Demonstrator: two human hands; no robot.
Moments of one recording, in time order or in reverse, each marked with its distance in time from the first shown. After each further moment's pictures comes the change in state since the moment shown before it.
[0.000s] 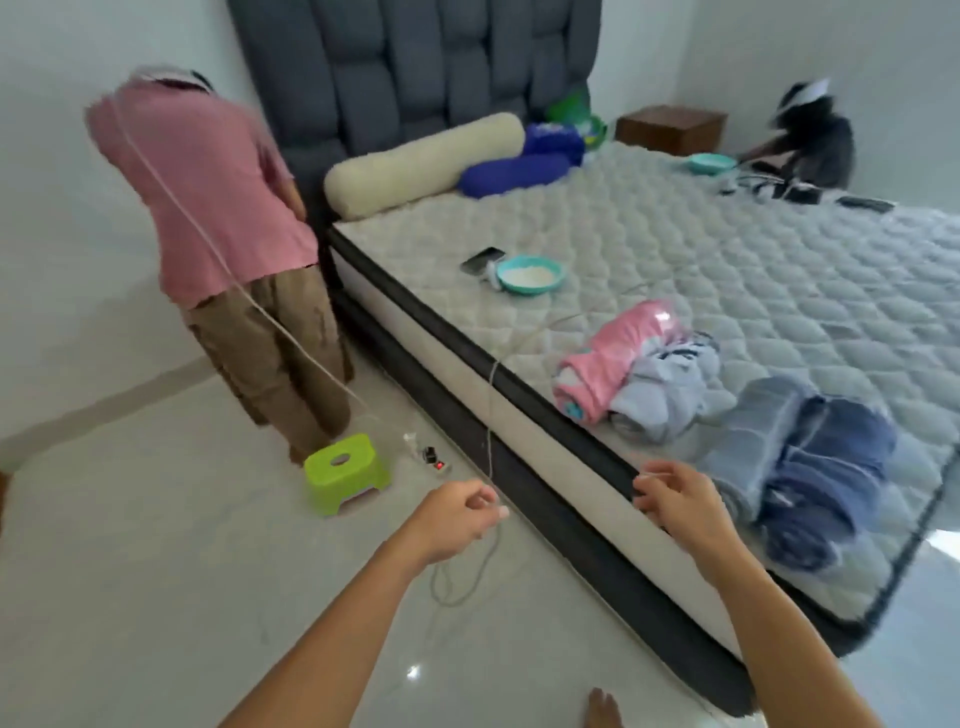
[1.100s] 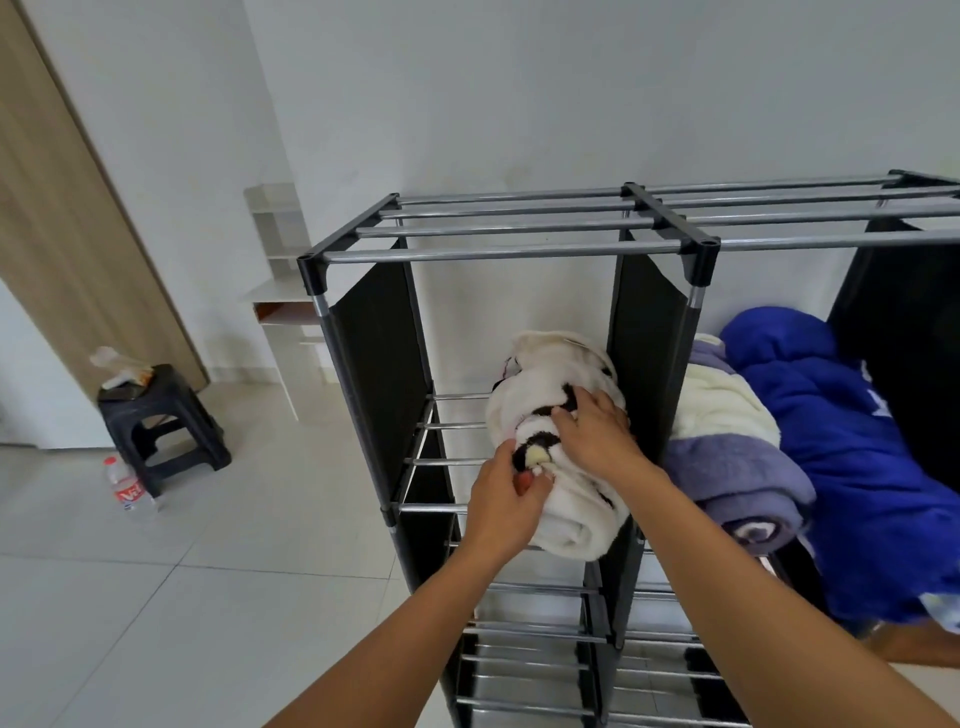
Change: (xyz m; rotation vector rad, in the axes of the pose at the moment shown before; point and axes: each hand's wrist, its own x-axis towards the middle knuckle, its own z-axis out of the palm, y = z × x) left_hand -0.603 -0.300 -0.131 -0.441 2.273 -1.036; right_hand -0.722 -0.135 0.582 -0.531 -2.037 -1.610
